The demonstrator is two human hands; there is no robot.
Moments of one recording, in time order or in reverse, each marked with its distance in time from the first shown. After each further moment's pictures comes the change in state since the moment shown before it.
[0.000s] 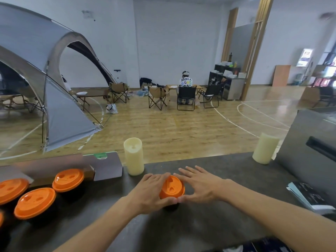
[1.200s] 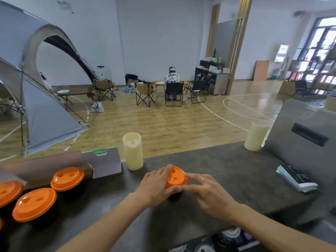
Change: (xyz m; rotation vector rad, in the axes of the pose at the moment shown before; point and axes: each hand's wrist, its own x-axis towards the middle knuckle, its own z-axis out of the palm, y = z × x) left_hand 0.000 0.004 0.008 -0.050 0.065 -0.014; right_hand -0.048 -0.043 0.060 0.165 0.634 -0.056
